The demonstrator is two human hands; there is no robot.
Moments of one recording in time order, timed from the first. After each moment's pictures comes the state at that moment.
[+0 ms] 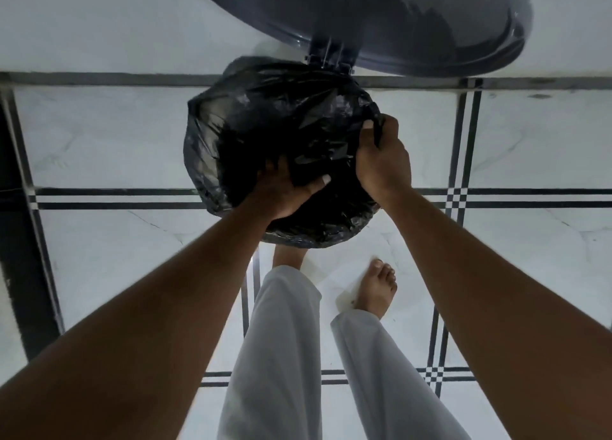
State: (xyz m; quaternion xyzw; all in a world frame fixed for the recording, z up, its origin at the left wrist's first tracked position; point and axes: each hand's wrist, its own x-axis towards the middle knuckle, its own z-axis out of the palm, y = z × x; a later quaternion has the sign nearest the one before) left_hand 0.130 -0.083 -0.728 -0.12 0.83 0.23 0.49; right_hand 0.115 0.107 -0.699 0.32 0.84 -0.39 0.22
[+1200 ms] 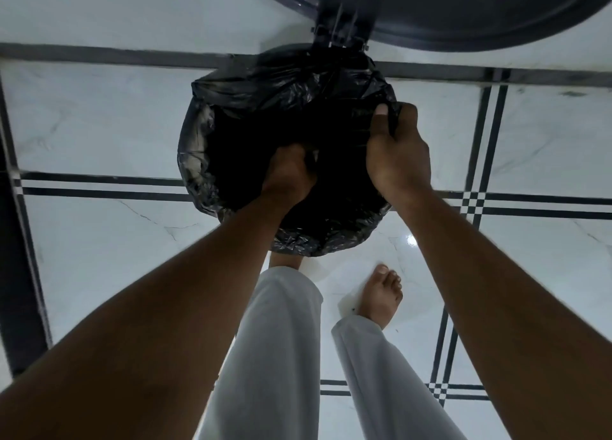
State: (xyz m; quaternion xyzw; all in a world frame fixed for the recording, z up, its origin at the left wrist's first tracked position) left_hand 0.123 -0.057 -0.760 -0.12 0.89 0.27 0.36; right_hand 0.114 0.106 -0.692 0.31 0.84 -0.39 0.22
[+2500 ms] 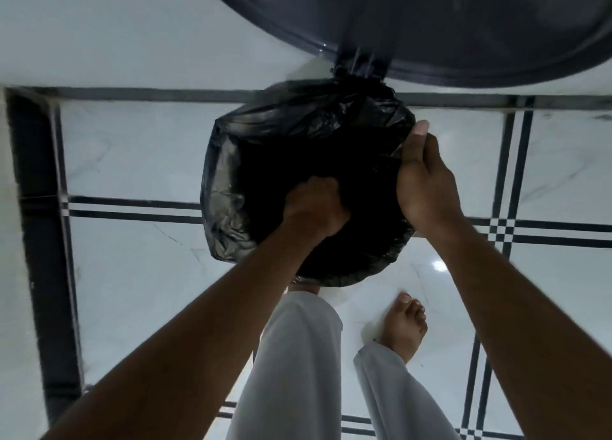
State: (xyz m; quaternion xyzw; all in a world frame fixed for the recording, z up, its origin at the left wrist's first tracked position) left_hand 0.124 -0.050 -0.698 -0.03 0.89 0.14 0.43; right_hand 0.115 0.116 -0.684 0.31 0.81 -0.45 0.23
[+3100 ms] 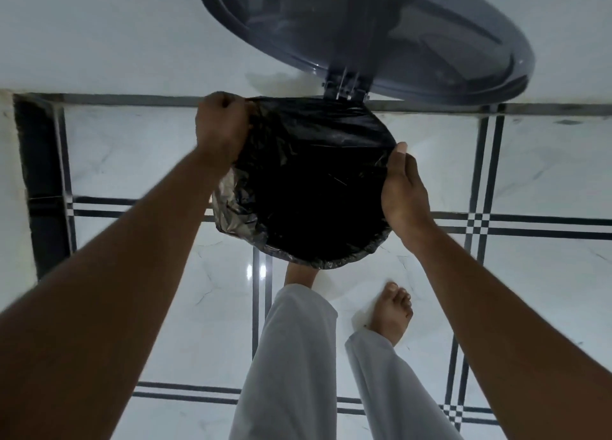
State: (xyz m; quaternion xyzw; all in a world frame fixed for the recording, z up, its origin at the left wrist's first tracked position) left_hand 0.023 -0.154 -0.673 -0.36 0.81 0.43 0.20; right_hand 0.128 0.106 -0.662 0.37 0.75 -0.48 0.25
